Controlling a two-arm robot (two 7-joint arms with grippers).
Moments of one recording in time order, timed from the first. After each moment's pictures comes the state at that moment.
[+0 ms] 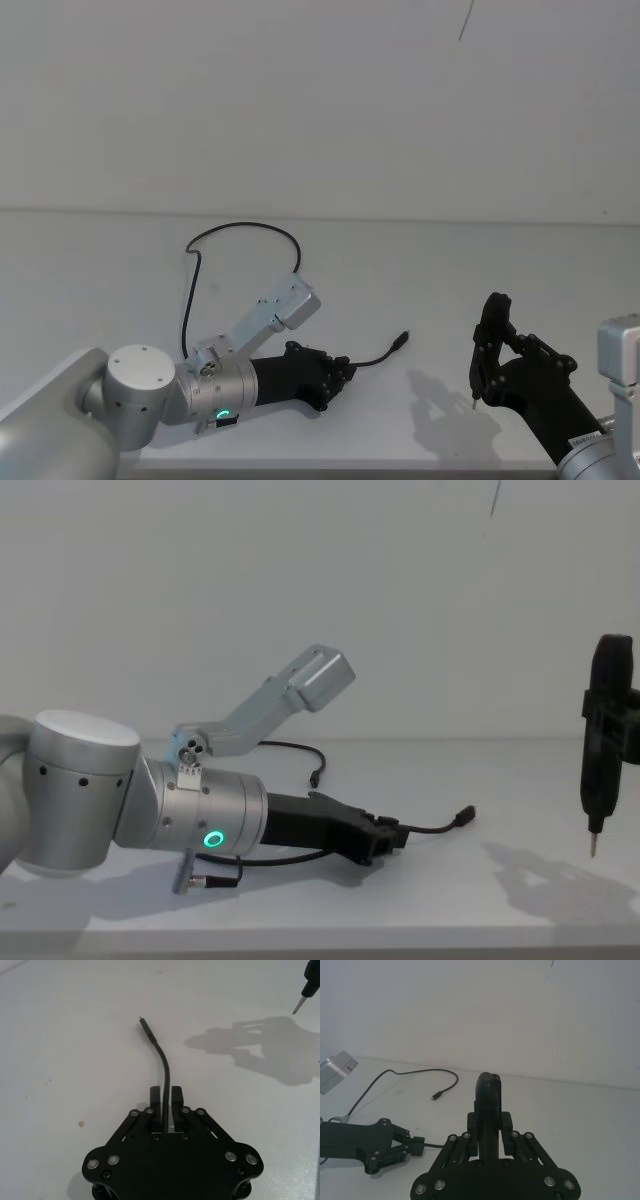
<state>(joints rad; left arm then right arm) -0.76 0.14 0.67 -0.81 -0.28 0.02 -0.70 -0.01 0.34 -0.23 -1.77 0.29 0.03 0.07</state>
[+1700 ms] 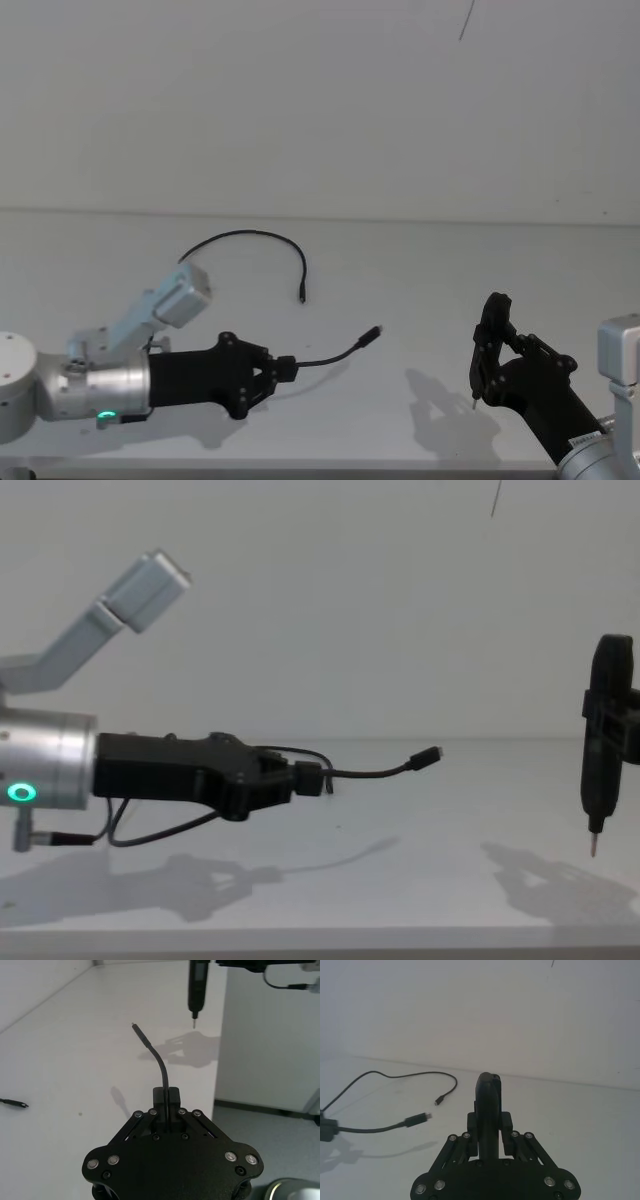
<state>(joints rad) -0.64 0.42 0.58 -1.13 -0.44 -0.05 -1.01 -0.01 0.34 -0.23 -1.77 0.29 0.03 0.07</state>
